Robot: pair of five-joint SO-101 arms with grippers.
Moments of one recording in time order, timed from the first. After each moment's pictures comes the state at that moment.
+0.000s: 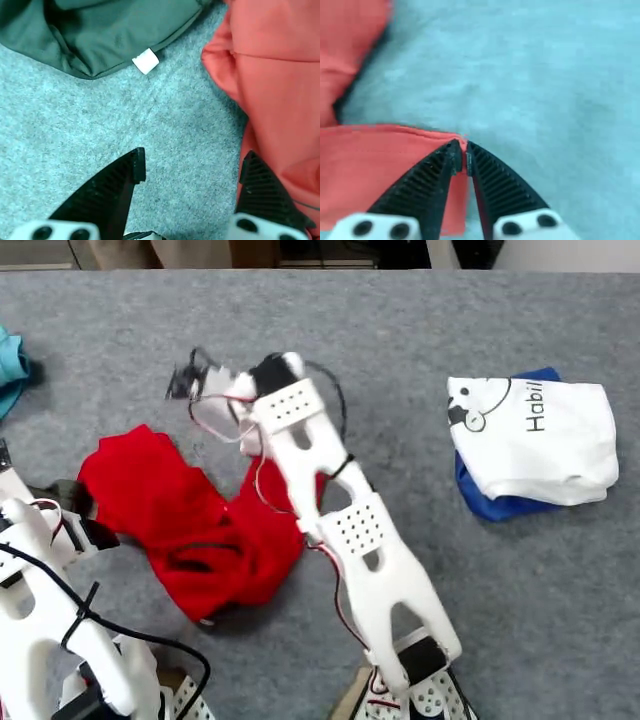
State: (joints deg) left arm -41.9 -36.2 46.2 76.5 -16.0; right arm -32.1 68.8 -84.5 100.6 39.5
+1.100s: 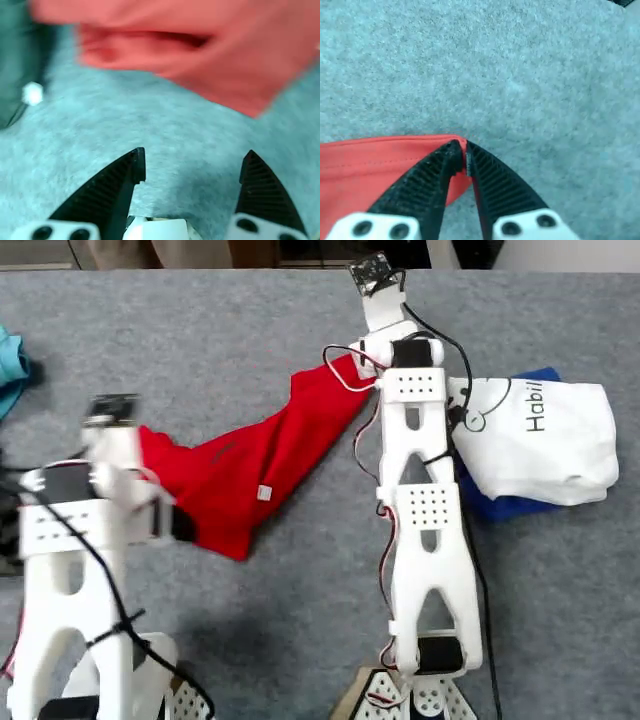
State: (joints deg) left arm -6.4 -36.2 35.9 88.9 -16.0; right arm -6.3 77.5 -90.2 71.7 11.7
